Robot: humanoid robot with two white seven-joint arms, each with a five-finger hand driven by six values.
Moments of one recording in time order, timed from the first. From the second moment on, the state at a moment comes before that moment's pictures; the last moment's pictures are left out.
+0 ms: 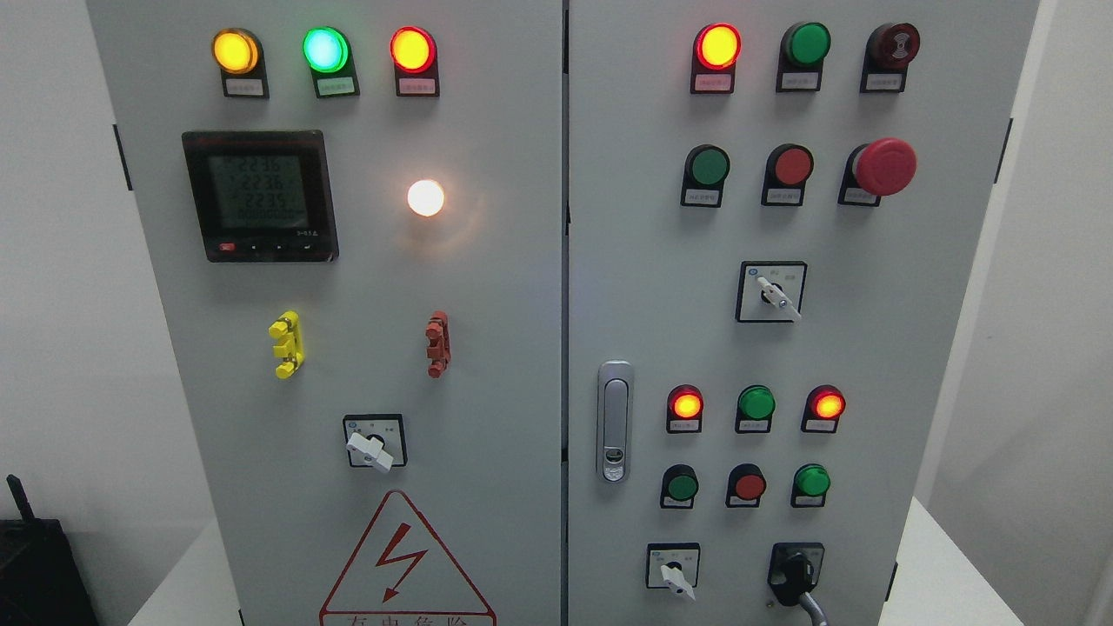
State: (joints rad) left arm -0.05 -0.08 0.07 0.10 -0.08 -0.10 -0.12; right arm 0.05 0.00 0.08 -1.75 -0.14 -0.15 -0.04
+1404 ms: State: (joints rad) left arm -0.05 -0.08 0.07 0.10 -0.08 -0.10 -0.12; right arm 0.06 0.00 0.09 -1.76 -0.15 -0.16 -0.04
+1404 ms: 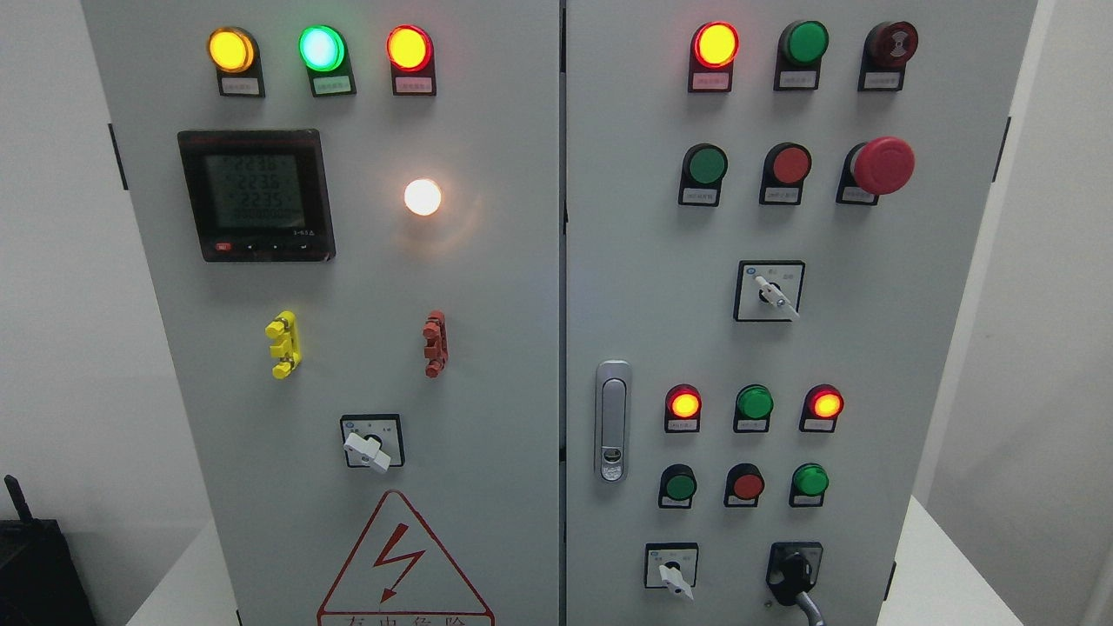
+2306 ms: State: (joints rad) left arm -0.05 -0.08 0.07 0.10 -0.08 -0.10 -0.12; right arm 0.05 0.00 0.10 -1.76 -0.15 -0.16 -0.04
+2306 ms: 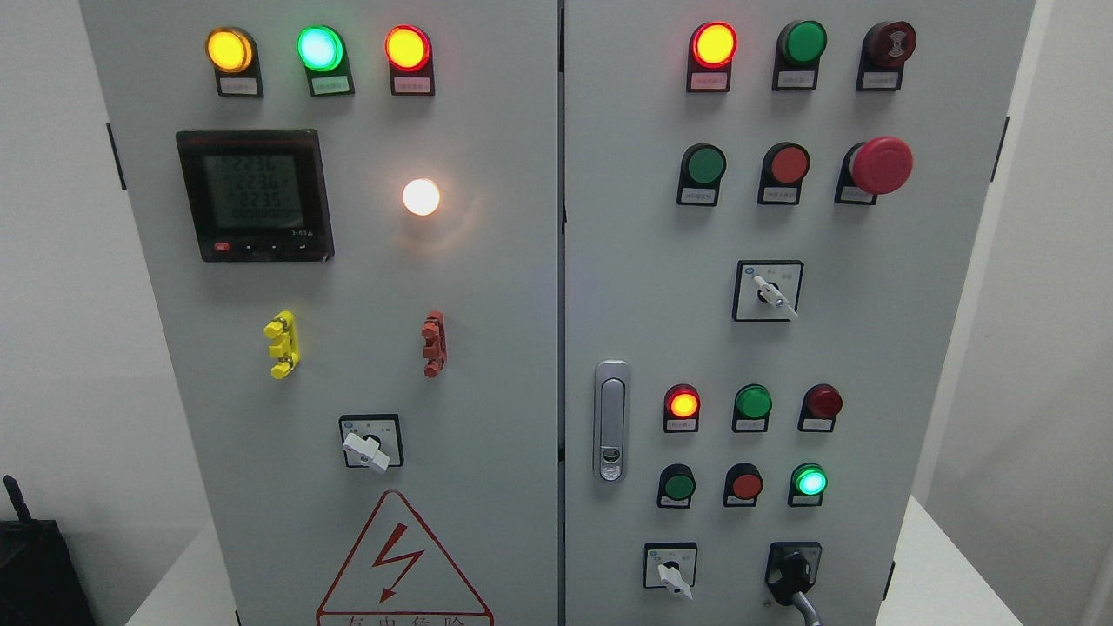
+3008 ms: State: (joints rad) left arm -0.05 -0.08 0.07 0.10 -0.08 -0.10 -0.12; right arm 0.05 0.00 0.10 -1.76 -0.15 -0.16 -0.04
